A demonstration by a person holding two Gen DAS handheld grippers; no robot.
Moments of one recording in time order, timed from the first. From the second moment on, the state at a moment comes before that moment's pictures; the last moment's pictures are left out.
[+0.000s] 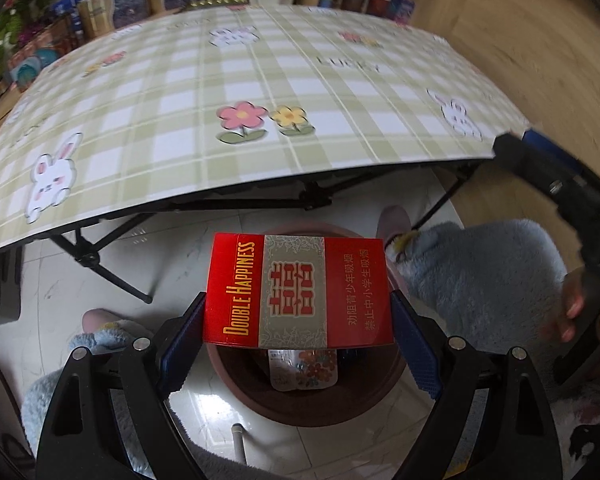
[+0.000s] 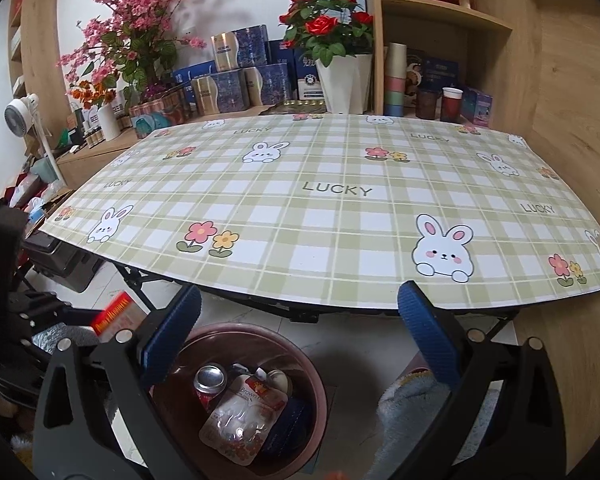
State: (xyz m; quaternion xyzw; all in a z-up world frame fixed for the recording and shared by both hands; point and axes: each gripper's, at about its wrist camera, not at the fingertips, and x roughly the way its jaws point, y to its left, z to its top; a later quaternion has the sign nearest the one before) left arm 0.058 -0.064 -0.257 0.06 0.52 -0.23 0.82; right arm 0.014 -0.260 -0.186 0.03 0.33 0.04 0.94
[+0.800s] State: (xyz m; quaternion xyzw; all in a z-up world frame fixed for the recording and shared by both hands) left arm 0.072 -0.031 -0.198 0.03 0.41 -0.18 0.89; right arm 0.025 -0.261 -0.165 0.02 0.34 0.03 0.94
